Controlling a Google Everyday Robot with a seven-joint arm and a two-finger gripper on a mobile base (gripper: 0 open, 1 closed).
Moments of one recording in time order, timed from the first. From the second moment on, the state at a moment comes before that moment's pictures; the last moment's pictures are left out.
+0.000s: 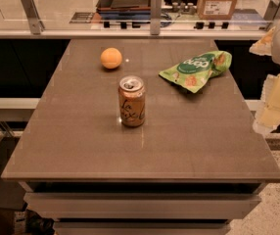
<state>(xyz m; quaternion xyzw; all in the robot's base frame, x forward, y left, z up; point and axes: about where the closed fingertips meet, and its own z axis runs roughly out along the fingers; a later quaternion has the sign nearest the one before) 0.438 -0.217 0.977 -0.60 0.78 -0.04 0.16</state>
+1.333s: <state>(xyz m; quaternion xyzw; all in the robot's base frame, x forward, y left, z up) 0.451 -0.240 1.008 -0.46 0.85 0.10 0.25</state>
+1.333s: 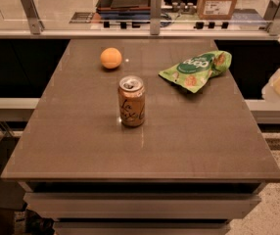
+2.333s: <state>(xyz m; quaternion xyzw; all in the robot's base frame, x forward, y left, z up) 0.450 -0.225 1.035 -0.31 0.82 0.19 0.44</state>
